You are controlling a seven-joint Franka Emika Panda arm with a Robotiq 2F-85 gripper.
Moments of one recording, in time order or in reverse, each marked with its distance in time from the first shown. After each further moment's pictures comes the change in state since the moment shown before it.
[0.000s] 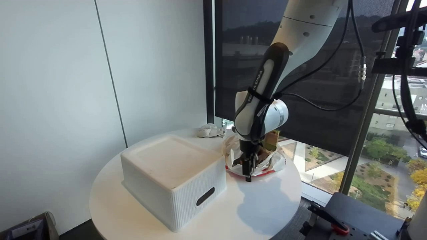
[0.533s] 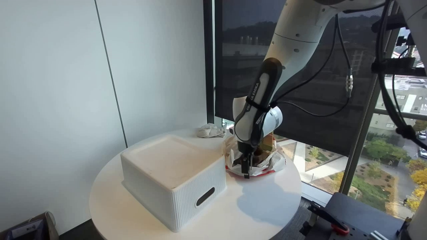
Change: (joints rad) arm -0.029 0.128 -0.018 0.134 -0.122 0.040 -0.002
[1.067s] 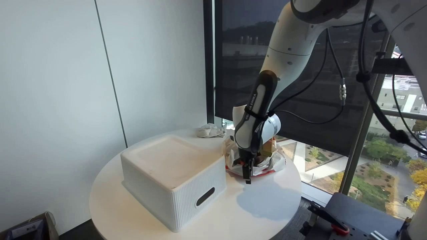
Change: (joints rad) arm -0.011 0.101 -0.008 0.064 -0.019 0.006 0.000
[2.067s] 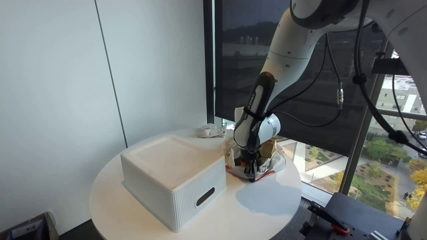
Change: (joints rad) arm -0.051 0.034 0.031 0.040 0.067 -0.061 0.018
